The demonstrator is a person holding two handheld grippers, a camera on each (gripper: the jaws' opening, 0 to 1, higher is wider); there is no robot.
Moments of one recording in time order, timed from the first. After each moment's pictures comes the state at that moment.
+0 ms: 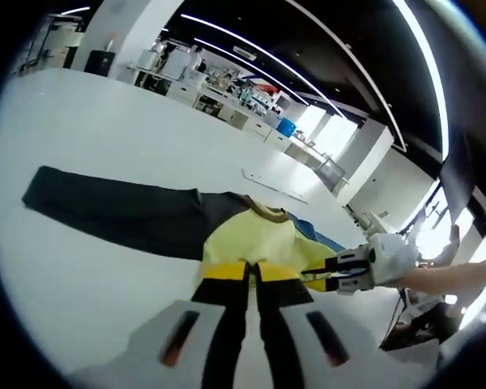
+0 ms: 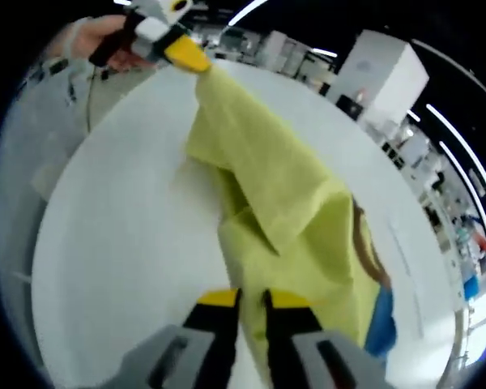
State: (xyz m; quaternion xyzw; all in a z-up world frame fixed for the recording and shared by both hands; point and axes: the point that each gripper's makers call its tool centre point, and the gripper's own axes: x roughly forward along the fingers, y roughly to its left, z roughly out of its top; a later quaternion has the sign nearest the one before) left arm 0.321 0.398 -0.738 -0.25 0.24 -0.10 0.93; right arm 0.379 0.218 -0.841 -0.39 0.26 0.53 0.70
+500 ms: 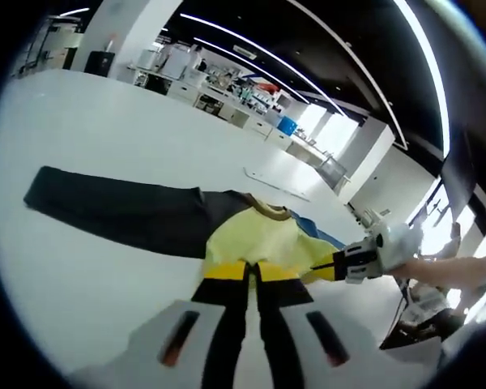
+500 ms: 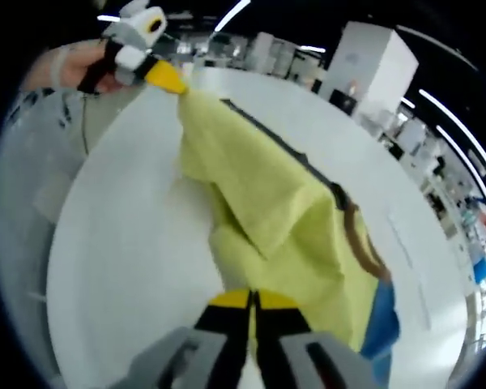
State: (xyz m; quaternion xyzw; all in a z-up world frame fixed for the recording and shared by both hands) left arm 0.319 0.398 -0.741 -0.25 0.25 -0.10 0.93; right arm 0.380 0.218 -0.812 -0.35 0.28 0.54 0.72
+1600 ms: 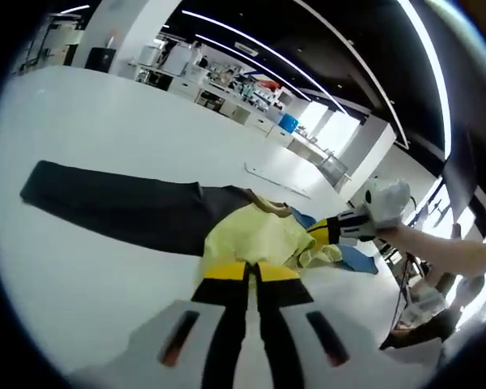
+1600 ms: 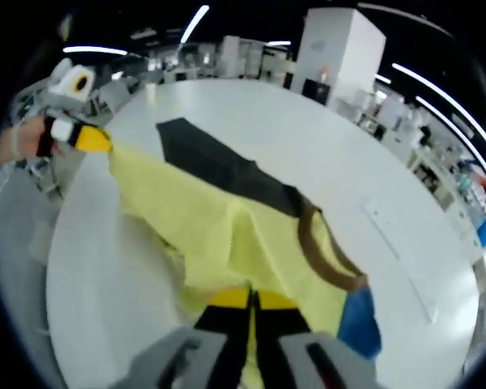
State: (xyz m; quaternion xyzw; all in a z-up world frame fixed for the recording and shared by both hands) left arm 0.321 0.394 -0.749 -0.25 0.25 -0.10 0.93; right arm 0.445 0.228 -0.807 -0.30 0.31 0.51 0.75
